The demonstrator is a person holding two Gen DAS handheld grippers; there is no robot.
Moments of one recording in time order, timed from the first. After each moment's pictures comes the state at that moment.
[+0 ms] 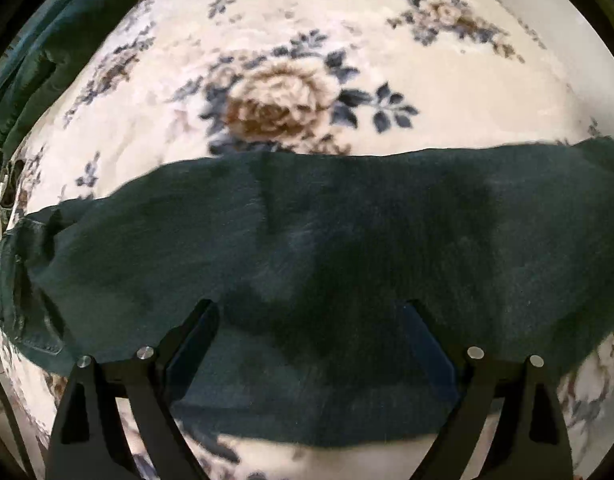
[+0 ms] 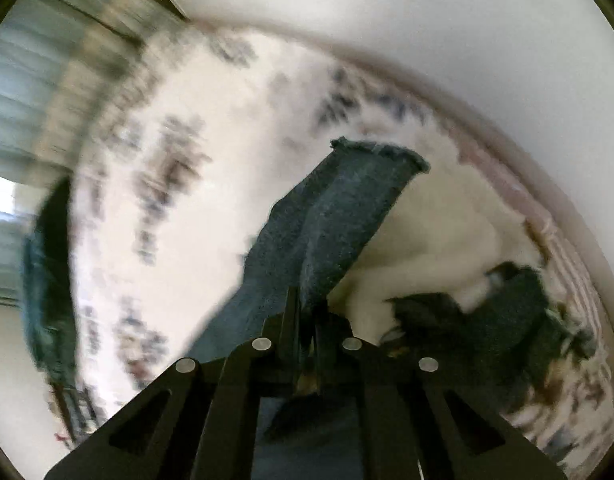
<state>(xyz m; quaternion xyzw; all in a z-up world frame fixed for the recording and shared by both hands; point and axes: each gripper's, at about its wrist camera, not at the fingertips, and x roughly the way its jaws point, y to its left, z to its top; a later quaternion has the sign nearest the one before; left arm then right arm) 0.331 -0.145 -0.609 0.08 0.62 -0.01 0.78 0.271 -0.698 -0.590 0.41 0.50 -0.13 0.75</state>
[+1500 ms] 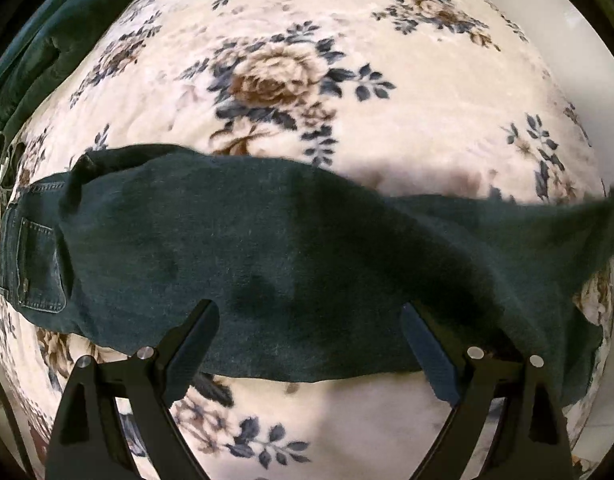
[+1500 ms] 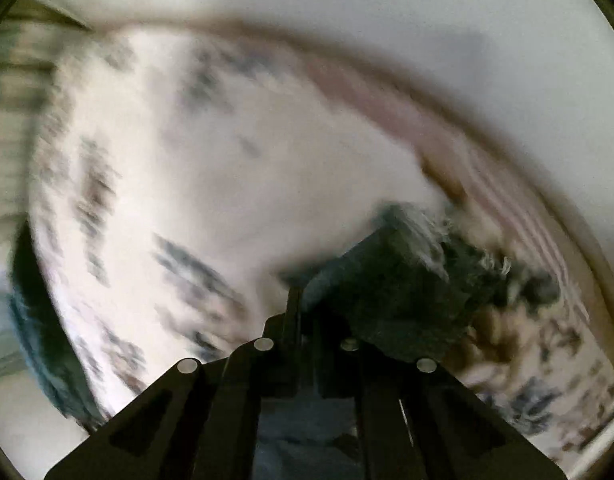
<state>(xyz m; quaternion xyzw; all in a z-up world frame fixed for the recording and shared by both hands) 0.290 -0.144 -0.601 0.07 0.64 -0.02 0.77 0.236 -0.751 -0.634 0.49 0.56 -0.21 0.64</state>
